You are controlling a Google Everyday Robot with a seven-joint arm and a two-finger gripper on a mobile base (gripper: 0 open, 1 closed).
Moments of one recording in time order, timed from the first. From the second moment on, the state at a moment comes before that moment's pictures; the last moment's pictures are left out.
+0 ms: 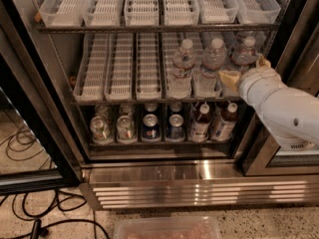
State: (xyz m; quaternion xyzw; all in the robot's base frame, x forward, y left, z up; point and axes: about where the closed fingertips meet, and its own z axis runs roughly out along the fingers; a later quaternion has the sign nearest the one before) arm 0.661 -0.257 0.878 -0.16 0.75 -0.13 0.63
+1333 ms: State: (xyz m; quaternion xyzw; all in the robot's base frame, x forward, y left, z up) arm 0.692 -0.251 0.872 -0.17 0.75 -0.13 0.63
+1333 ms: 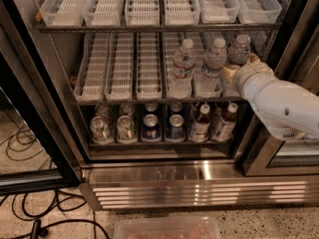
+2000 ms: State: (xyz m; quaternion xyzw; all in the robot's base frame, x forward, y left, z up) arm 0.682 -0.249 0.881 -0.16 0.75 -0.11 0.63
